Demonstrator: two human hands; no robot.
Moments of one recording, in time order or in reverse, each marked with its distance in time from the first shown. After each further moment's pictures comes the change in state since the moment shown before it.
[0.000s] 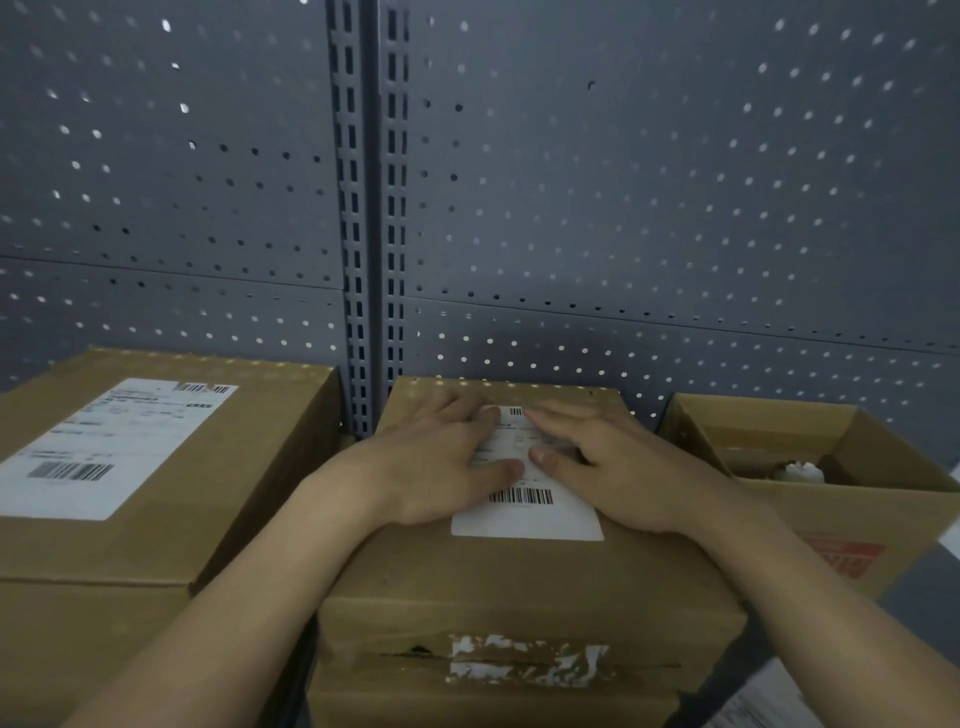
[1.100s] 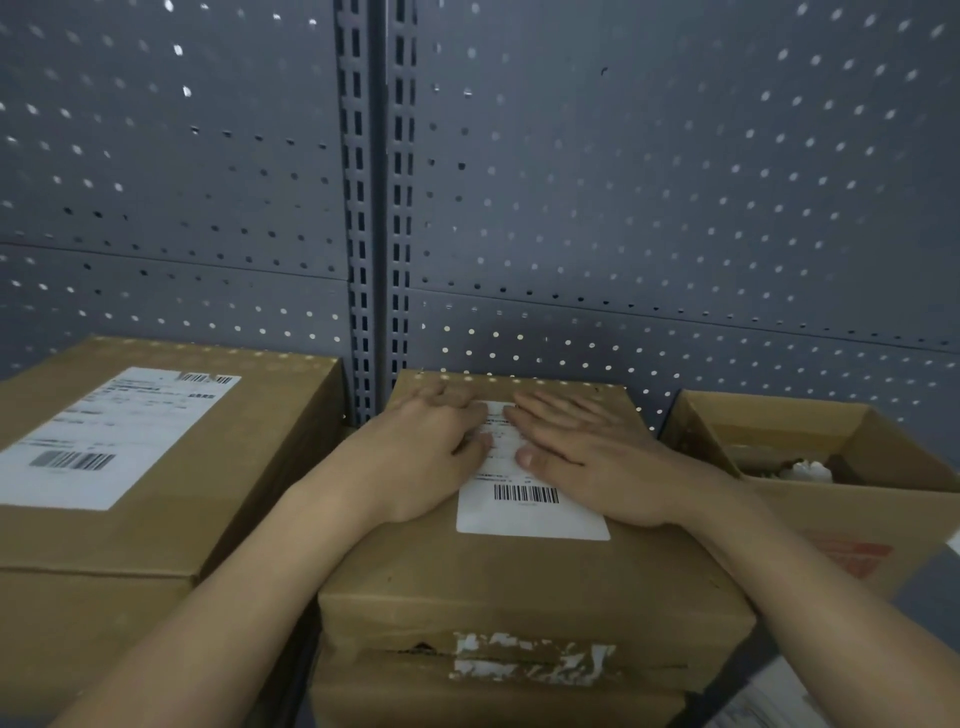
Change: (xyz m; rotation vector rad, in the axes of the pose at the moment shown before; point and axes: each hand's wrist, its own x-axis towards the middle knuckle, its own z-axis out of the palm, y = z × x) left_hand -0.002 -0.011 0.007 -0.064 0.178 0.000; right_hand 0.018 0.005 0.011 -0.142 -0.220 0.000
